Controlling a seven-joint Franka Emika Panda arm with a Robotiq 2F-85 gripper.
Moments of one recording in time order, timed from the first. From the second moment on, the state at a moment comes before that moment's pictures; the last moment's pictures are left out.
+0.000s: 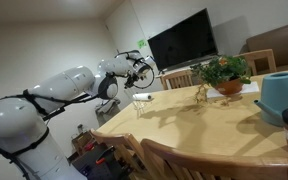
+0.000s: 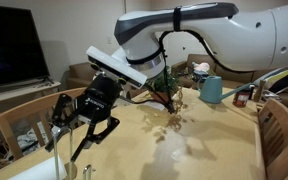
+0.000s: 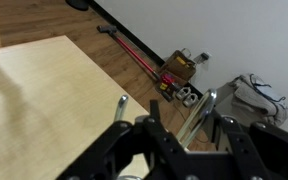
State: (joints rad) arm 0.30 1.45 0.43 -0.38 0.73 1.50 0.74
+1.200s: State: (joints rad) arm 0.26 1.44 0.43 -0.37 0.77 1.57 0.71
